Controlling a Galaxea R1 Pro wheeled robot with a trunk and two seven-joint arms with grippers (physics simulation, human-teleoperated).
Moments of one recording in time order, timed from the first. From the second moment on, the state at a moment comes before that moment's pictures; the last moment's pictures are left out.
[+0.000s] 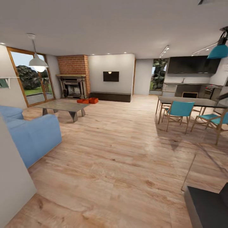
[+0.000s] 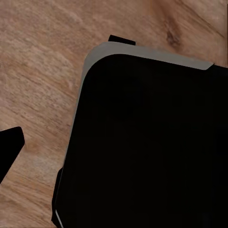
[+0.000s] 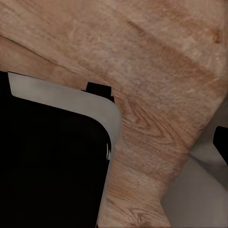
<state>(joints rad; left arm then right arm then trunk) 0.00 0.00 0.04 -0.06 0.21 -0.09 0.04 -0.13 -0.06 0.45 0.03 -0.23 -0.15 0.03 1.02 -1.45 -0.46</state>
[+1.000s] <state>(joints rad) 0.00 0.00 0.04 -0.06 0.21 -0.10 0.04 -0.13 -0.06 0.45 0.03 -0.24 -0.14 0.03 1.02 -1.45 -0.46</state>
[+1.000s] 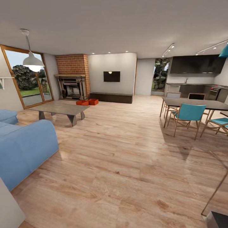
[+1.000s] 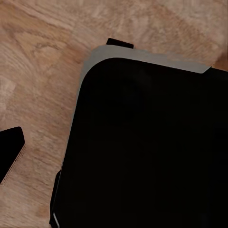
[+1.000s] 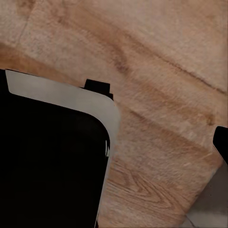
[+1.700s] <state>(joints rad) 0.00 0.00 0.04 -0.06 0.21 -0.09 0.04 -0.13 -0.06 0.45 0.03 -0.24 -0.14 0.03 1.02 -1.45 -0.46</state>
